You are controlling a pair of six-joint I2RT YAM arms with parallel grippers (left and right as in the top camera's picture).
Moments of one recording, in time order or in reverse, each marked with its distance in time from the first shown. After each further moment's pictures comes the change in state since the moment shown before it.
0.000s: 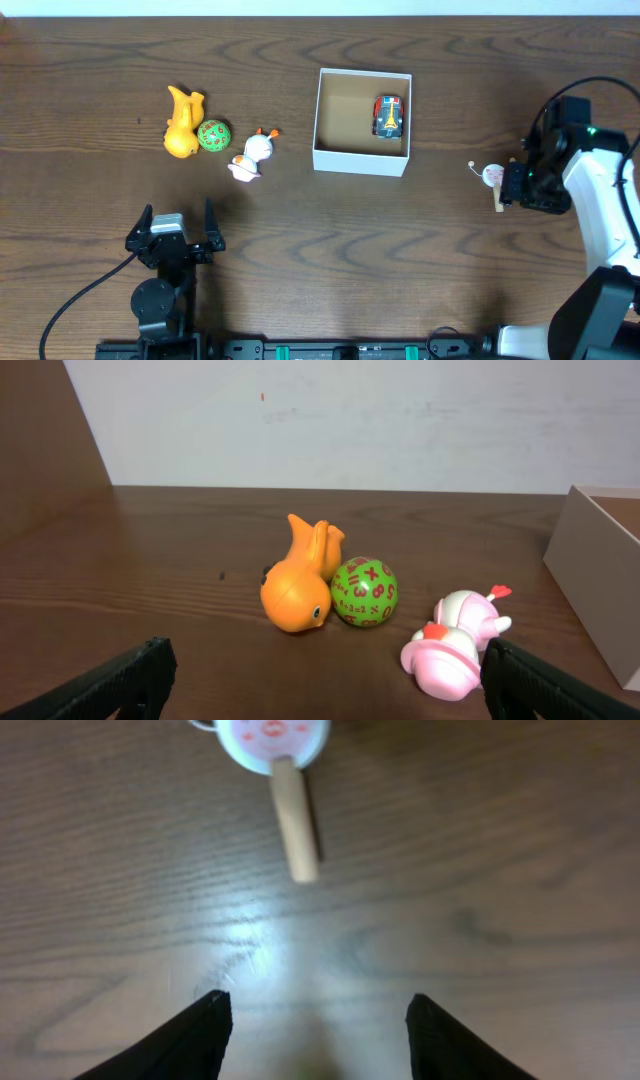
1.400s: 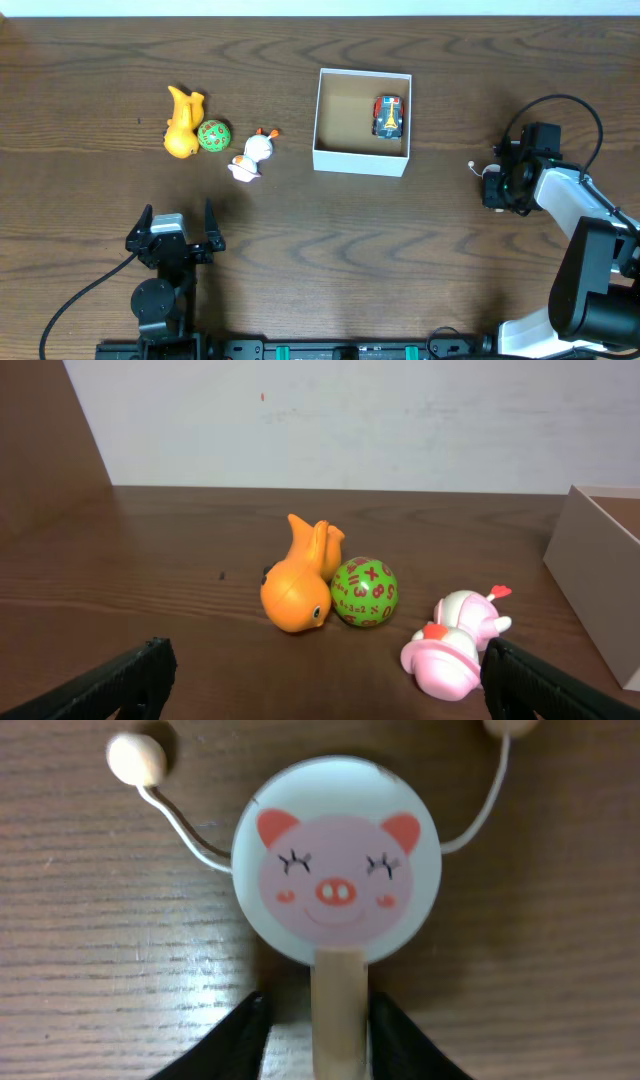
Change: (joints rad) left arm 0.000 0.000 0.000 0.000 0.000 0.000; right arm 0.000 0.141 -0.273 0.579 -0.085 -0.131
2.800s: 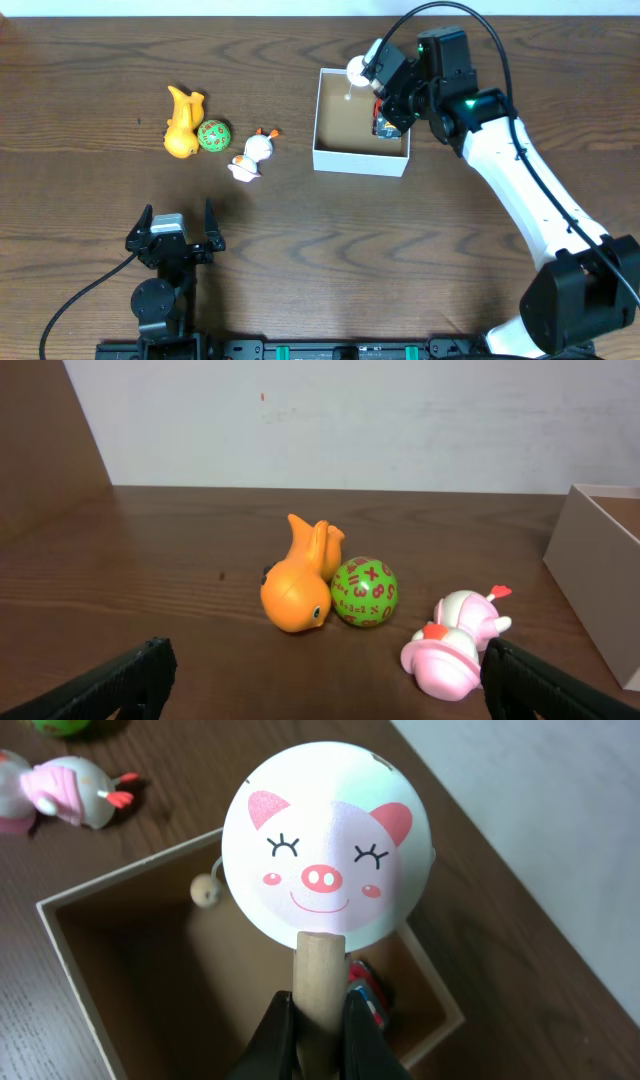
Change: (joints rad) left arm 0.000 0.000 0.000 0.000 0.000 0.000; right arm 0.526 0.015 0.559 0.008 -0.203 -0.461
